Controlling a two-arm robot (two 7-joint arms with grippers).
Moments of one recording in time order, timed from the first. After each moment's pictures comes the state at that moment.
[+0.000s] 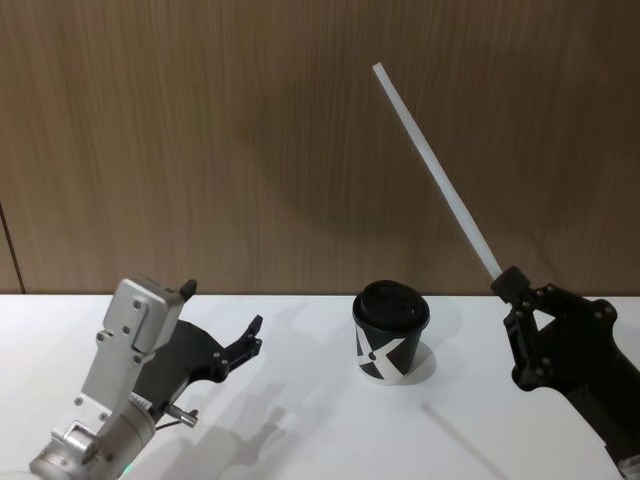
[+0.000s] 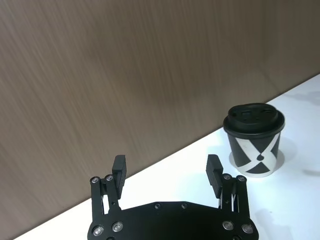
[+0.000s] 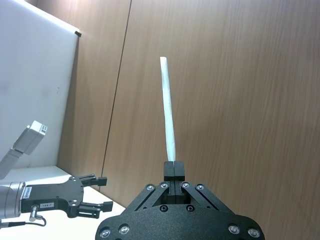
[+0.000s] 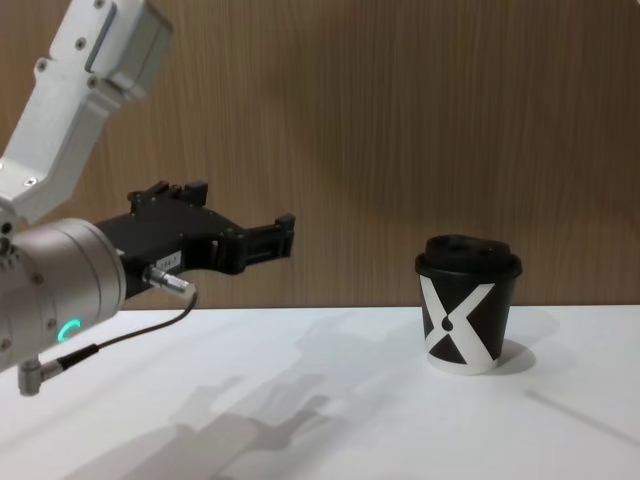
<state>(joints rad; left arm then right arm) -0.24 0.39 0.45 -1.63 -0.20 0.01 -0.03 -0.07 0.42 -0.10 -1.89 0.46 -0.29 0.49</state>
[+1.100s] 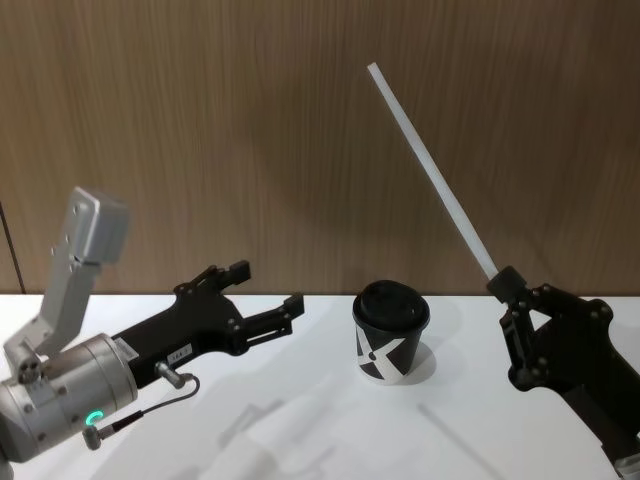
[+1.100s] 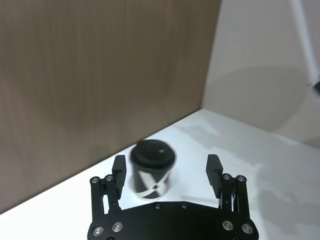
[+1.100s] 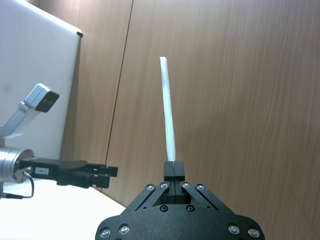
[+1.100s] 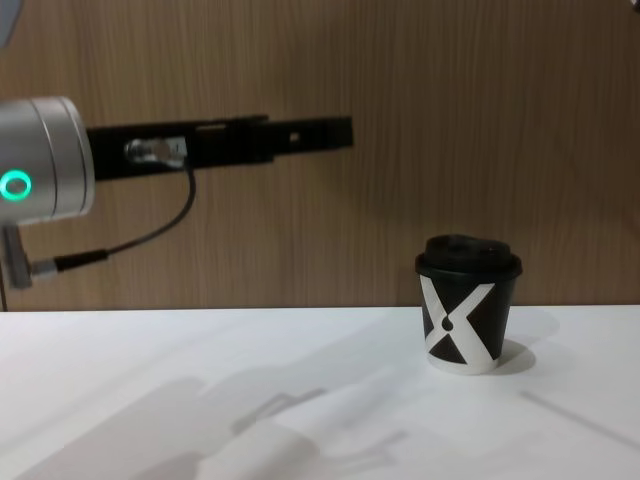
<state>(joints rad) -0.32 0.45 0.36 -1.70 -0.65 0.25 -0.46 -0.07 0.42 -0.10 -1.89 0.46 -0.29 0.49</state>
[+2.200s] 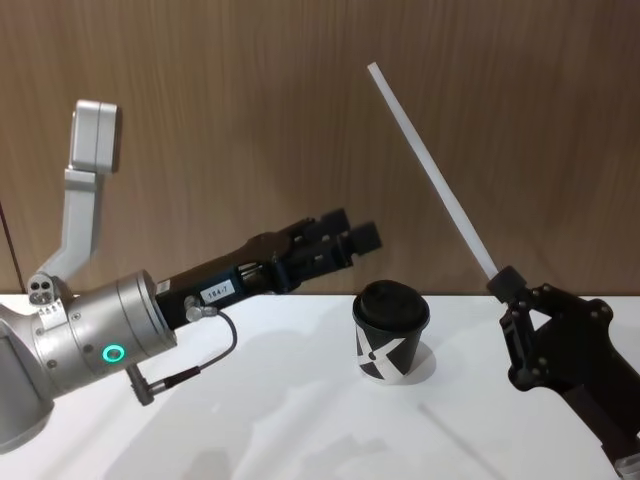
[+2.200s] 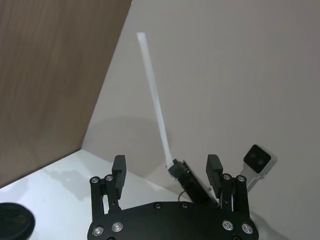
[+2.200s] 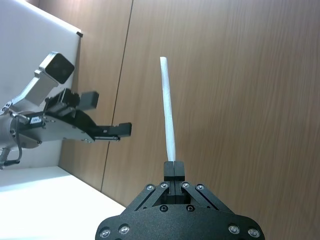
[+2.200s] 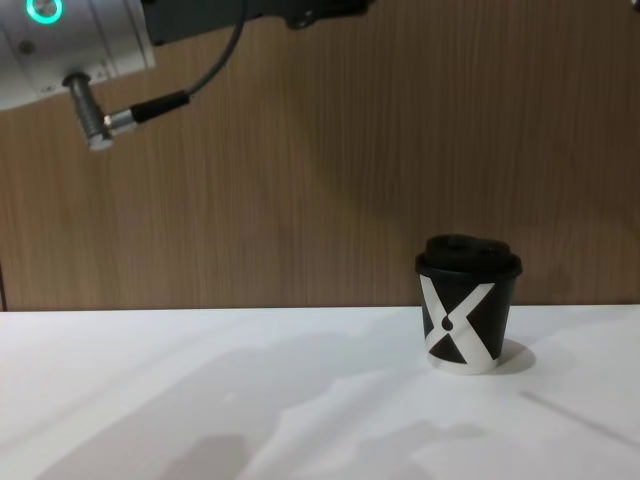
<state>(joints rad) -0.46 0.35 0.35 -1.65 -1.04 0.47 -0.73 -0.07 0.42 -0.10 -1.89 0.46 -0.29 0.49</state>
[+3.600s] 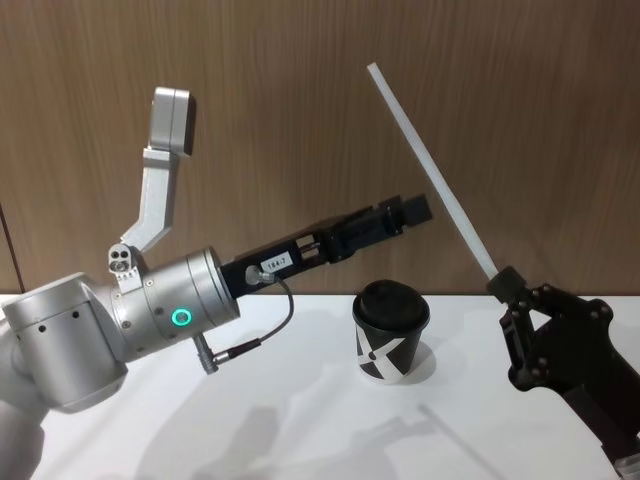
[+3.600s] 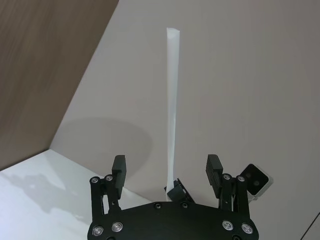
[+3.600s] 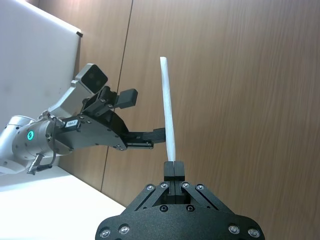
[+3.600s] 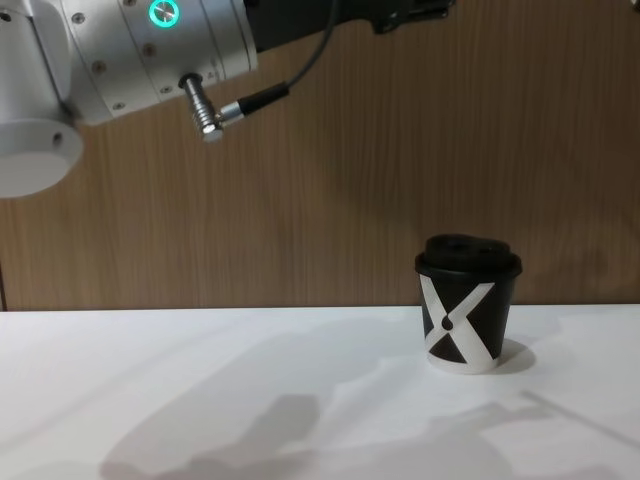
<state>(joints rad) -0.61 0.25 0.45 -1.44 -1.11 0.51 -0.78 -0.07 0.42 -0.10 -1.89 0.46 -0.29 0.49</state>
